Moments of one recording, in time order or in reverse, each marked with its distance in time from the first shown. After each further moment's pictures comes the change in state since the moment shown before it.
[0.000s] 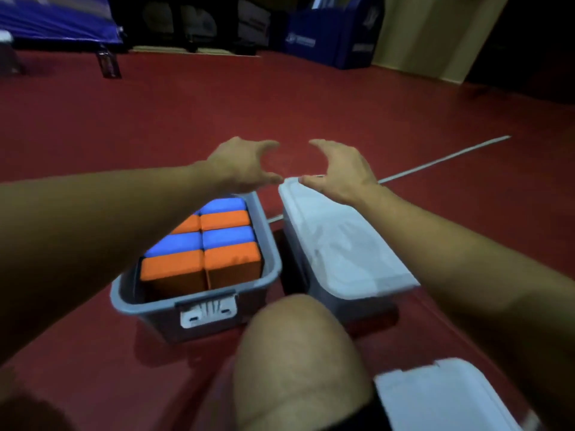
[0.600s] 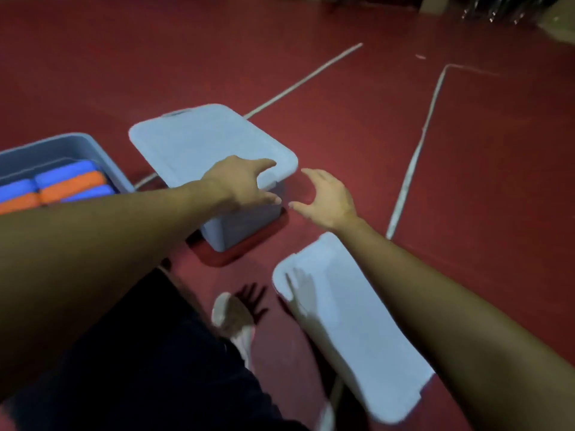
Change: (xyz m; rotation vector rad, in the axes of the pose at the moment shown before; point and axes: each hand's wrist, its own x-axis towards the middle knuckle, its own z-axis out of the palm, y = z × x) left_hand -0.115 0.275 0.111 -0.052 -0.348 0.382; right_hand -0.347 0.149 -0.026 0.026 0.046 0.544
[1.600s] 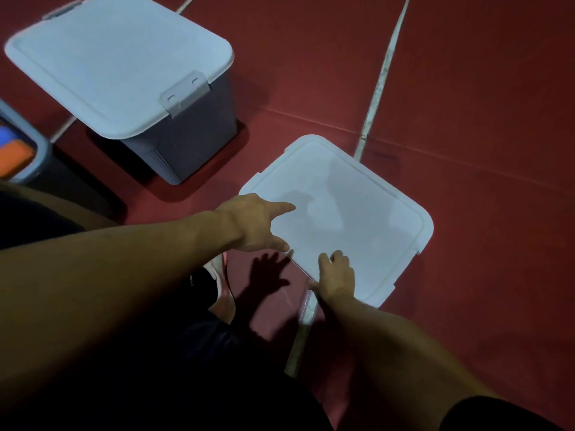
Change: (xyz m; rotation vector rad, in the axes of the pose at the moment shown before) left_hand -0.050 0.113 0.182 0.144 -0.518 0.233; right_hand -0.315 0.147 0.178 -0.154 -0.495 0.579
